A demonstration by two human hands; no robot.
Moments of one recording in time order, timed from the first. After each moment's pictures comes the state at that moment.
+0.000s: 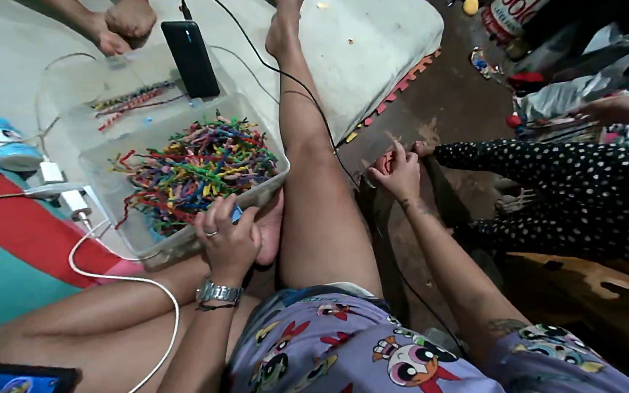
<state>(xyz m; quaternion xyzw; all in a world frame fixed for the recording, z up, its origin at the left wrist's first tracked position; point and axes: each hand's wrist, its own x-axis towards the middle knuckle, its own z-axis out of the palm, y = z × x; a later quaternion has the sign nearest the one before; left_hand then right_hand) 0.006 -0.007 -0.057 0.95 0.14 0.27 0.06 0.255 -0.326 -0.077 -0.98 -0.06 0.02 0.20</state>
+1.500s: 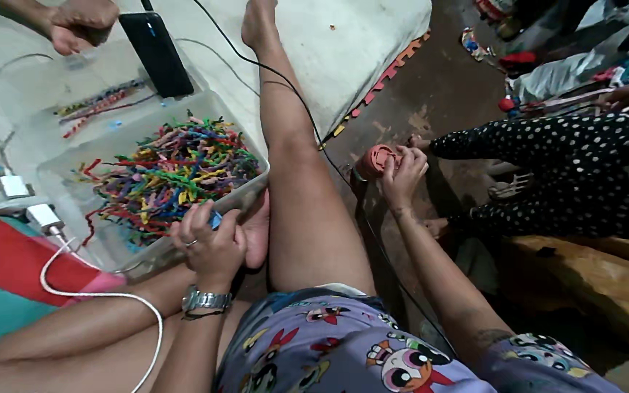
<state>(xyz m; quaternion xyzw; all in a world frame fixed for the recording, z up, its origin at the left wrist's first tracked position) 0.009 -0.011 -0.054 0.95 0.14 0.28 0.05 0.217 -0.331 -0.067 -0.96 -0.04 -0.12 0.27</state>
